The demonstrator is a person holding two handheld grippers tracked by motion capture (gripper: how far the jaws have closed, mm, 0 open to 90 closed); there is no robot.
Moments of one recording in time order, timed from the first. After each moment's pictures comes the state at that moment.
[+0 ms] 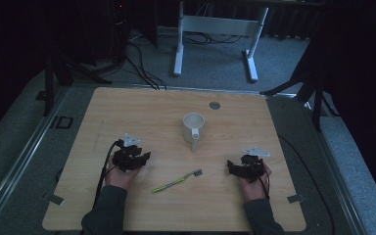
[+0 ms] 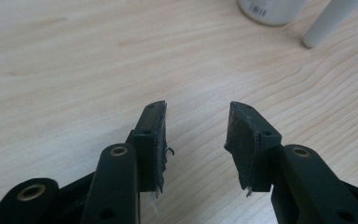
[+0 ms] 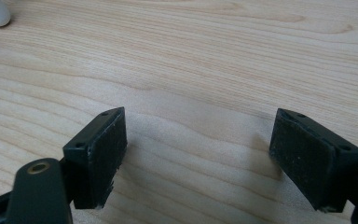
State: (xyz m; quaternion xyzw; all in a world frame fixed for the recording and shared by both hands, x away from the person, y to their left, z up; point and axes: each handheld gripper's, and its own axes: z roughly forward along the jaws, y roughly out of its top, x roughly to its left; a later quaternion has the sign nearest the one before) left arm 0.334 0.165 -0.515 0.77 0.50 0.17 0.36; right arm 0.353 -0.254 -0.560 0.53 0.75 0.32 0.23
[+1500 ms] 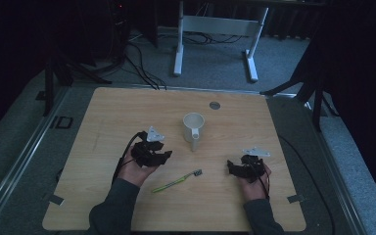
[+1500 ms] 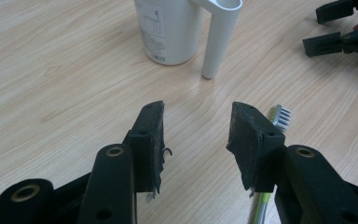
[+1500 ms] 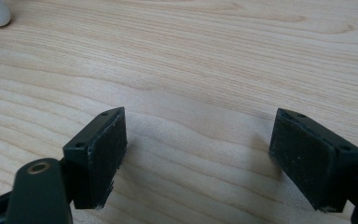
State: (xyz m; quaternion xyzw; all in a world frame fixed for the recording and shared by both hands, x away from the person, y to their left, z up) left arm 0.330 0.102 -0.461 0.83 0.39 0.15 0.36; right arm 0.353 -0.254 -0.560 0.53 0.75 0.32 0.23
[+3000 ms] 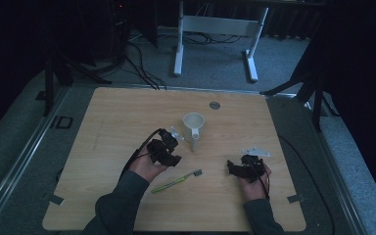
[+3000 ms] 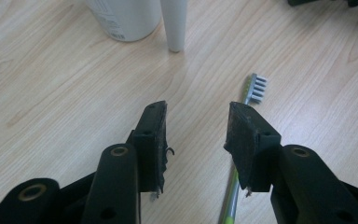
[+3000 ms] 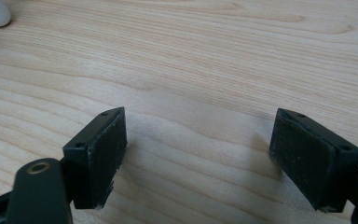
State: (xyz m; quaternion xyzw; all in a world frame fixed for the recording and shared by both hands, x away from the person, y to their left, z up) left arm 0.341 0.058 -0.446 0.90 0.35 0.11 0.24; right arm 0.353 -0.254 -0.560 0.53 0.75 0.32 0.23
